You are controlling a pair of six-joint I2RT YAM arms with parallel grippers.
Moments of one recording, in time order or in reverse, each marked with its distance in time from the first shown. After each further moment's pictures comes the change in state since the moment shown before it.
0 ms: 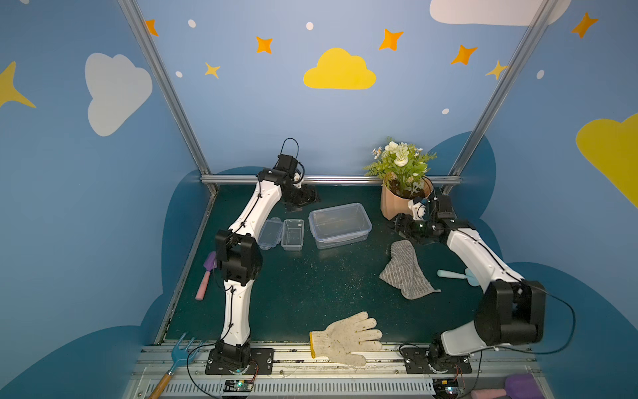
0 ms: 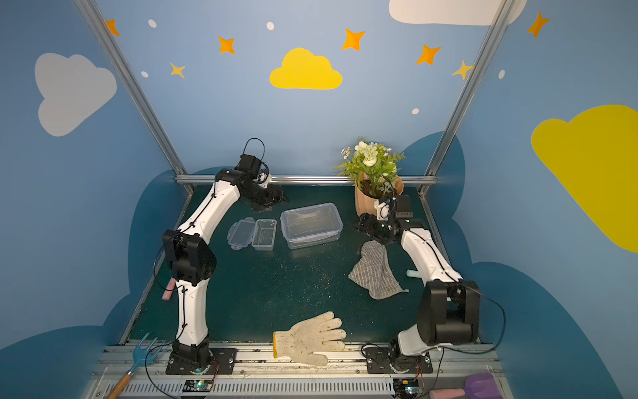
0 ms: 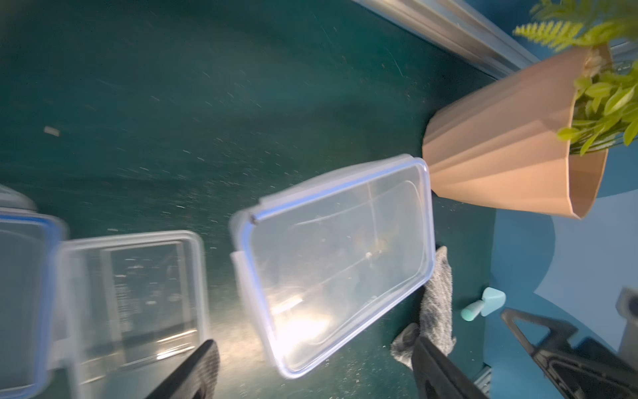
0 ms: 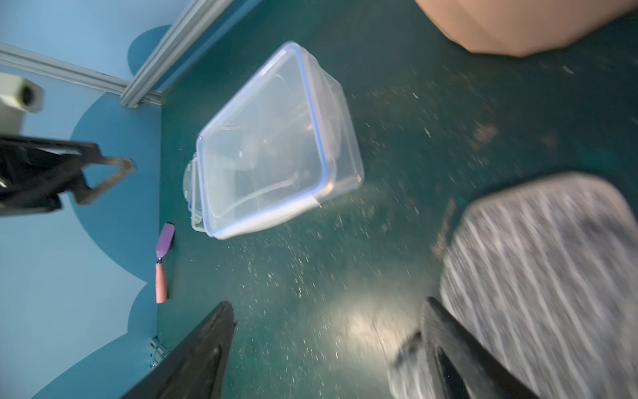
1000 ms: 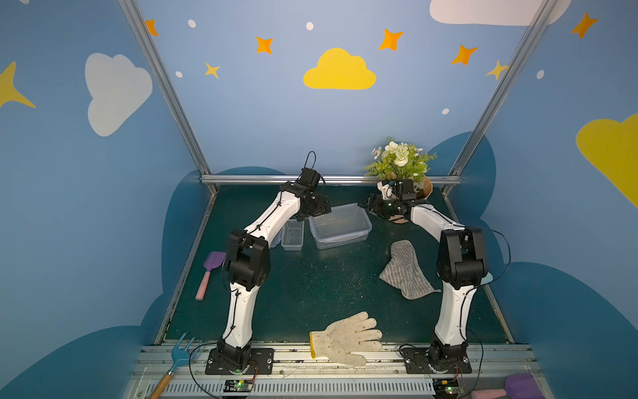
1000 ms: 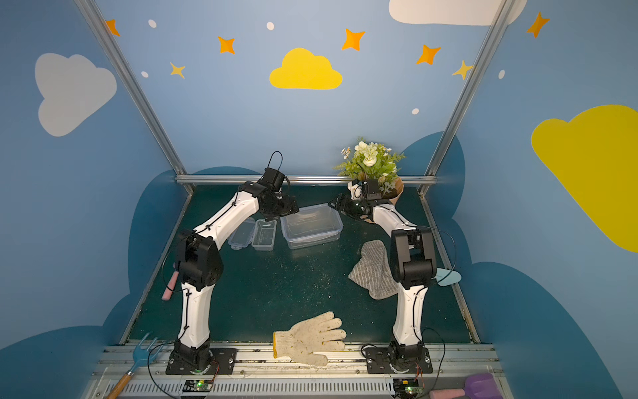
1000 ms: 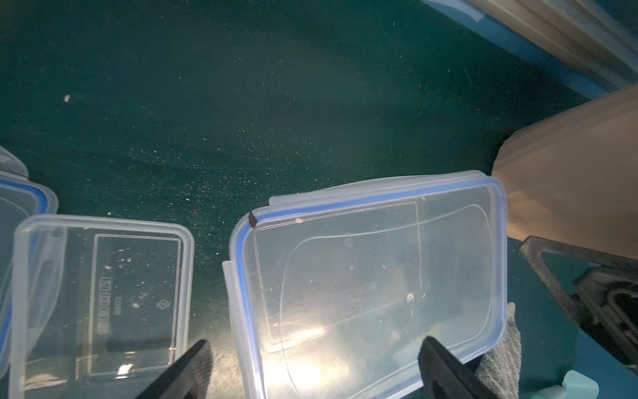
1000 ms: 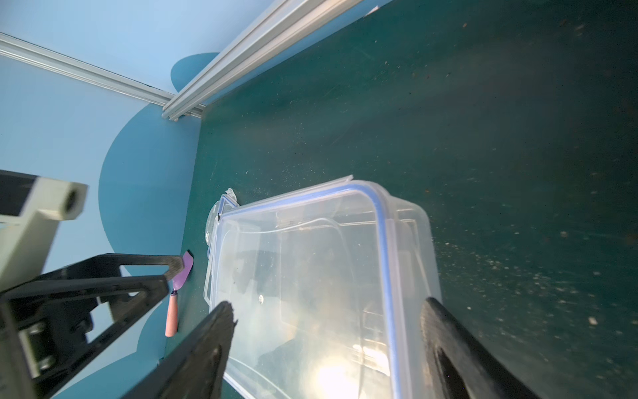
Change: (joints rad) left arm -0.116 -0.035 -0.154 0.147 -0.312 -0.151; right arm 0.126 0.499 0.366 0.277 -0.069 0.074
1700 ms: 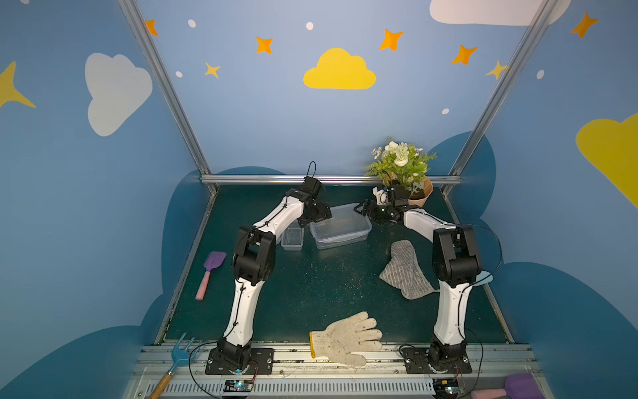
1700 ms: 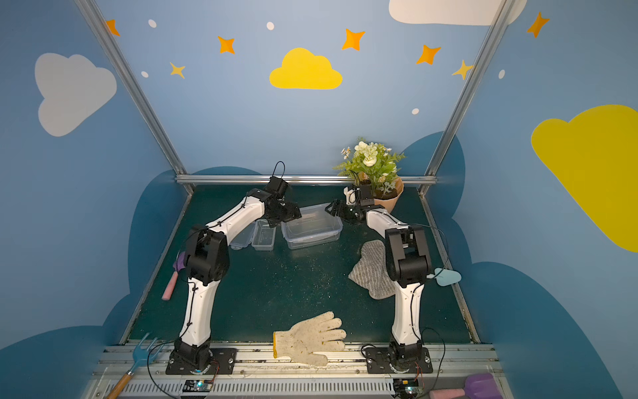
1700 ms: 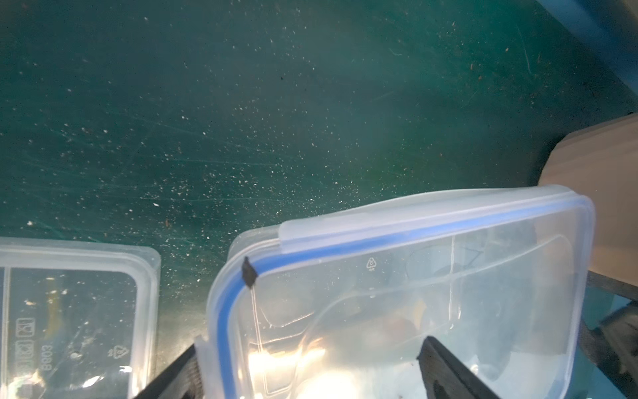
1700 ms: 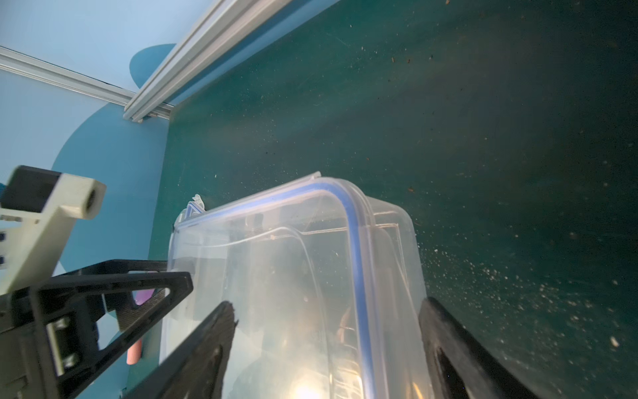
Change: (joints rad) left arm -0.005 0.111 -0.043 0.108 0.034 -0.045; right arm 0.045 0.037 -0.066 0.096 0.102 0.012
